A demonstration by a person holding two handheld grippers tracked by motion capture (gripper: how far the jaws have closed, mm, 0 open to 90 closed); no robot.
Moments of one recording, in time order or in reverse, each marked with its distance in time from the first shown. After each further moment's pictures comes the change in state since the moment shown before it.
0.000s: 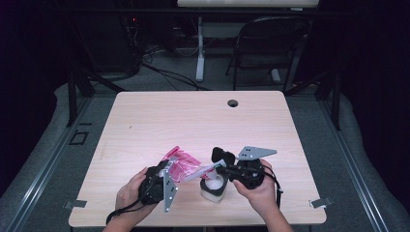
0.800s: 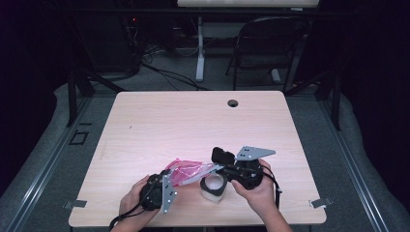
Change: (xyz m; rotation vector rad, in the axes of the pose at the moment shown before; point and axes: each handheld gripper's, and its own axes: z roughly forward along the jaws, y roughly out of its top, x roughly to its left) left arm -0.024 -0.021 0.012 0.013 -0.123 -0.112; right arm 0.005 0.003 0.001 -0.005 -0.004 -0.021
